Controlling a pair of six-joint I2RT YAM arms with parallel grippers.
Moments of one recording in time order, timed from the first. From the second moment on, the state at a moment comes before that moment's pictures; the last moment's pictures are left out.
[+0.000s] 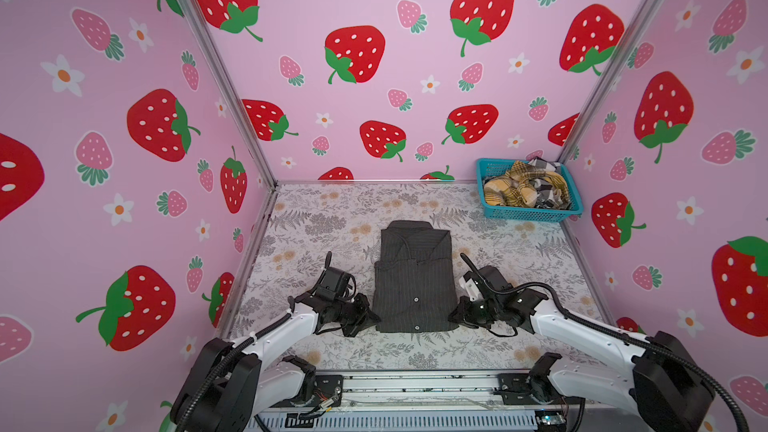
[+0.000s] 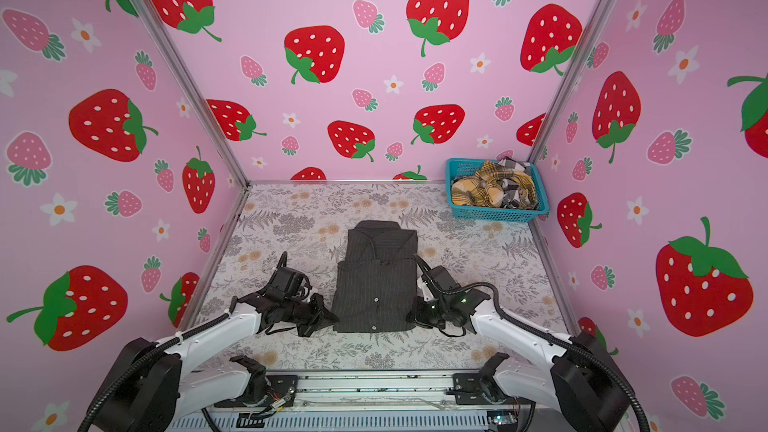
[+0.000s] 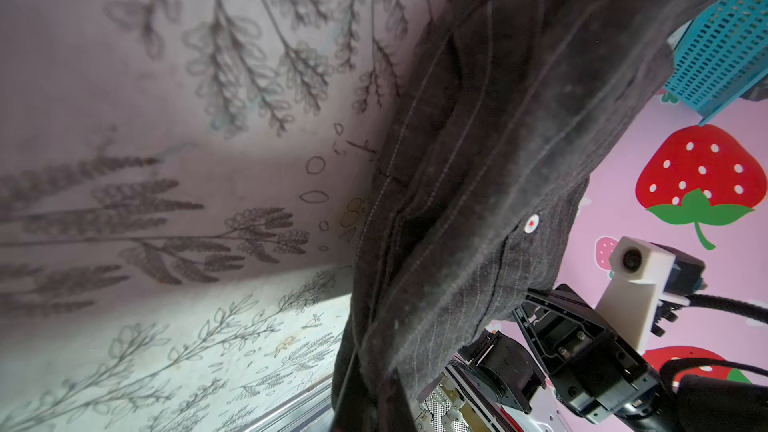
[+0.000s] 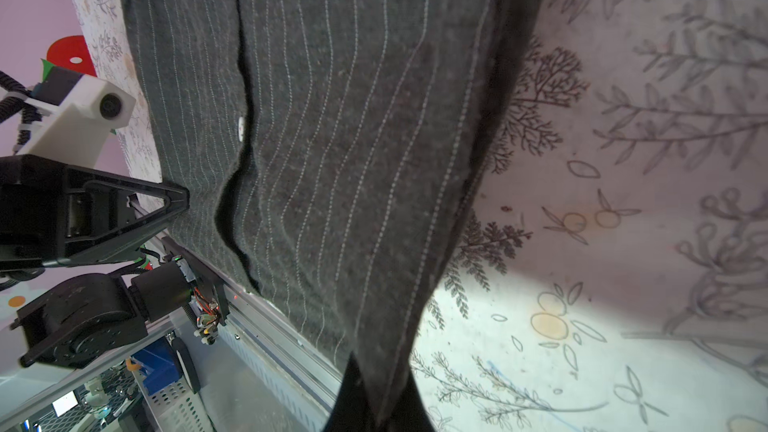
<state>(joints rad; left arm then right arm) -0.39 1.14 0.42 -0.37 0.66 -1.10 0.78 1.12 0.53 -0.43 -0.39 0.83</state>
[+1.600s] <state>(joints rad) -0.50 0.71 0.60 -0.86 0.60 -1.15 0.94 0.85 0.64 -0.66 -0.34 0.94</state>
